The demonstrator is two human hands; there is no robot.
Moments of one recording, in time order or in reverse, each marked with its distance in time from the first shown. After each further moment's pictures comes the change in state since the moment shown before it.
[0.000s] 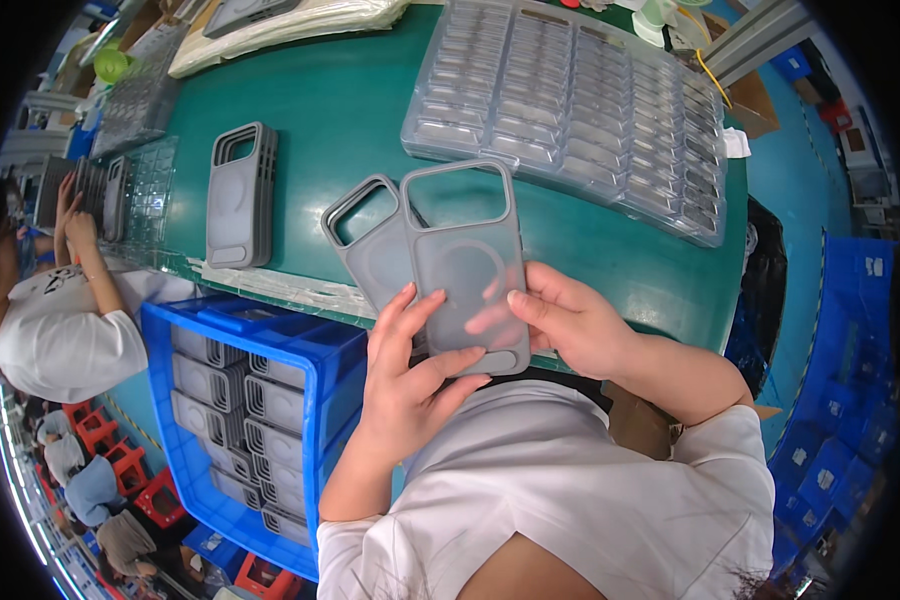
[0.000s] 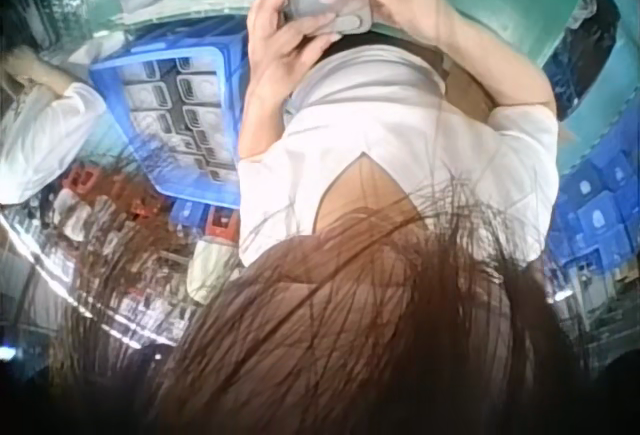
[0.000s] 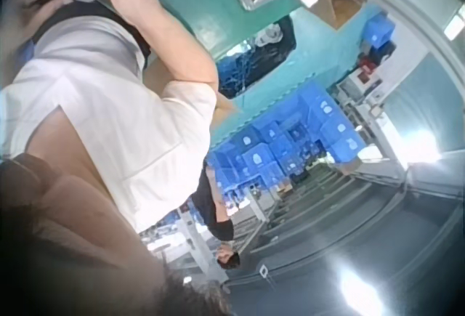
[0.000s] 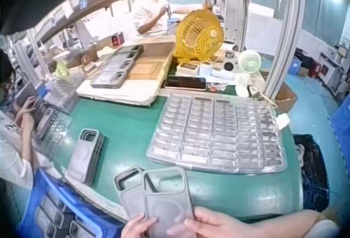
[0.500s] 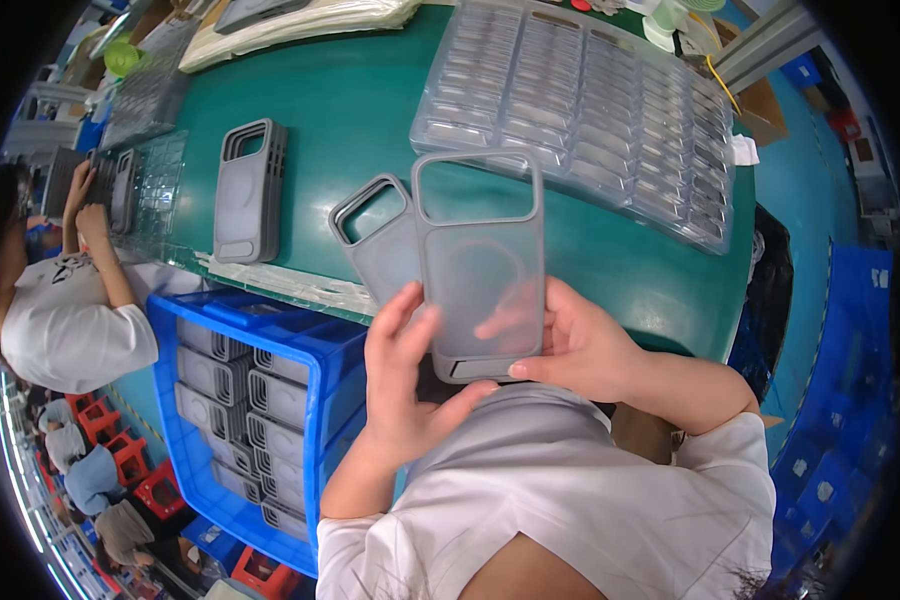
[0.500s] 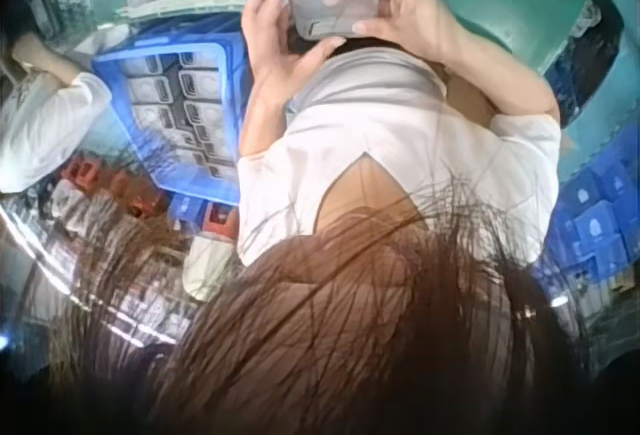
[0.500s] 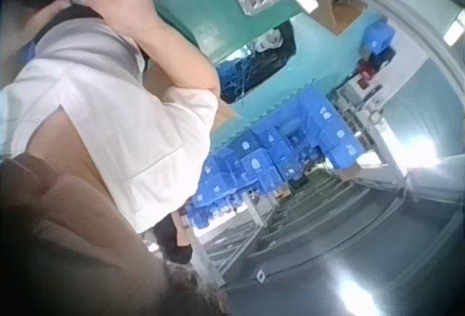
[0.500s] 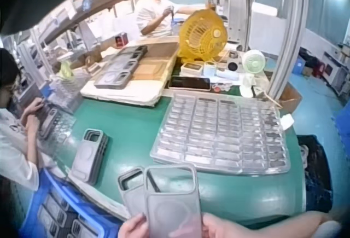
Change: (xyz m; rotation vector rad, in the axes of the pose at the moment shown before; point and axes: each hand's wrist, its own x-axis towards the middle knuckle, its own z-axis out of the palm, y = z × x) left_hand -0.002 0.005 0.008 -0.267 0.147 -0.031; right_hand -0.012 0.001 0.007 -0.027 -0.041 -0.093
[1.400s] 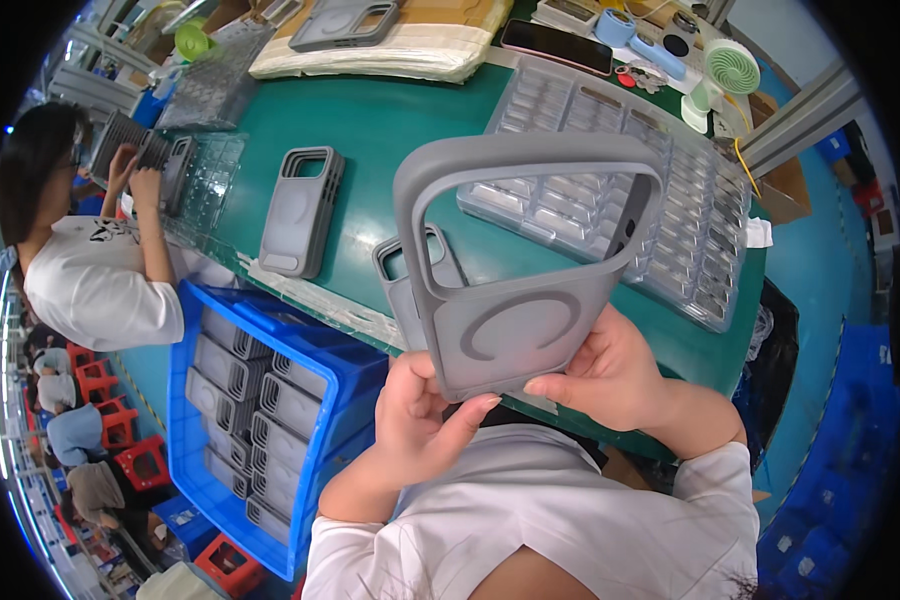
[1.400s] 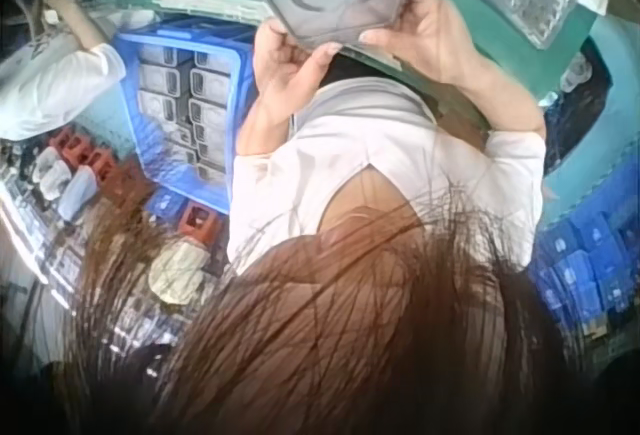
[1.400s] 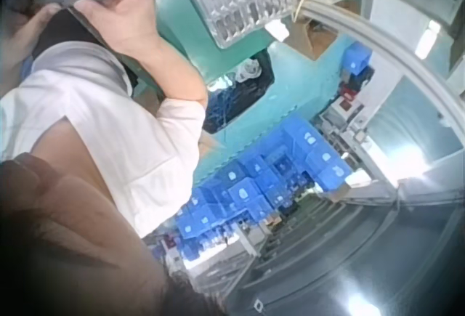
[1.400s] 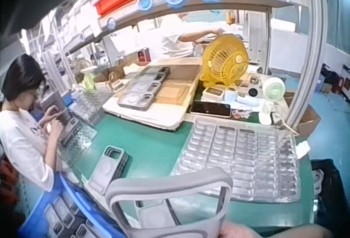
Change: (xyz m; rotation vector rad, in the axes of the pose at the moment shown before) left_hand 0.020 0.035 0.004 -0.679 0.114 -0.220; right_hand 0.011 -0.034 -0.008 -0.060 -0.116 -0.334
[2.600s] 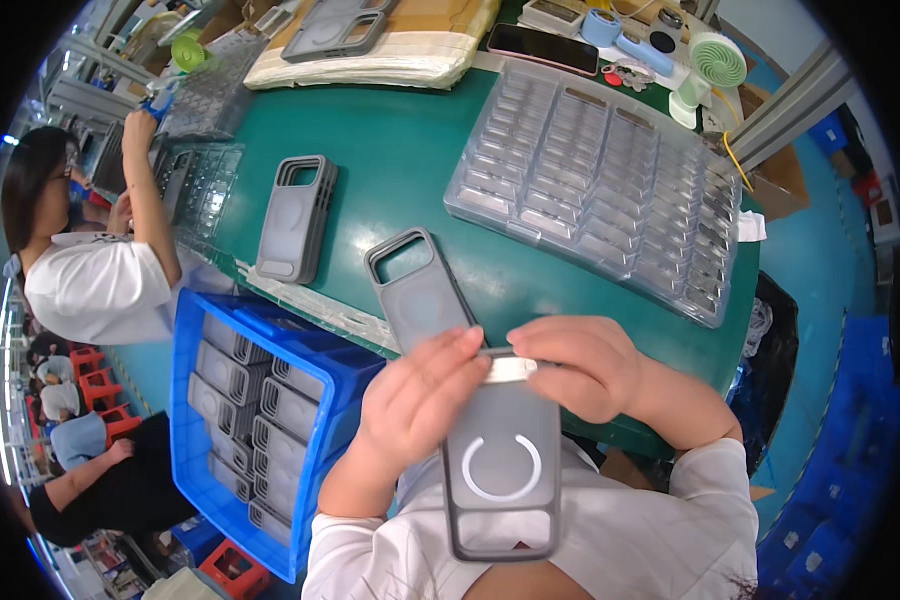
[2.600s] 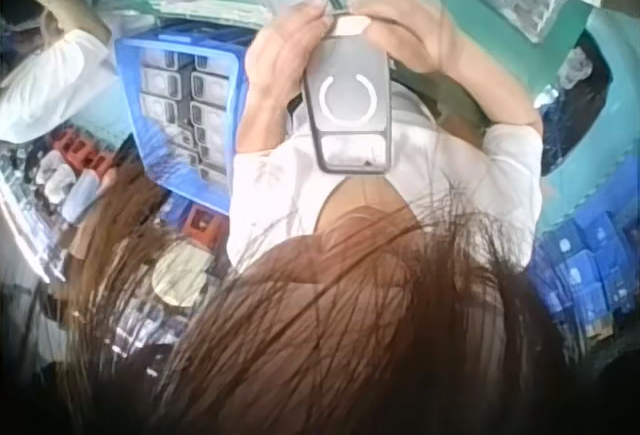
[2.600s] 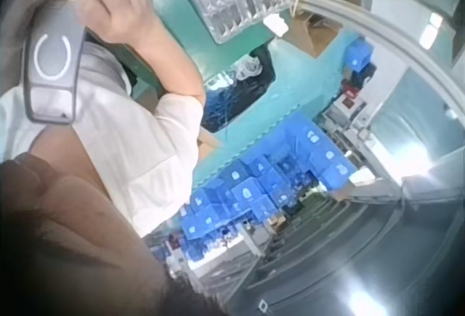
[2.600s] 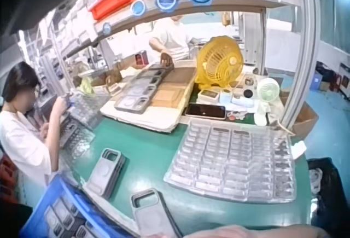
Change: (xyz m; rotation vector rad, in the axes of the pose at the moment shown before) left_hand 0.025 0.013 -0.005 1.183 -0.155 0.640; right_hand 0.014 0.008 -0.021 -1.076 -0.059 -1.005
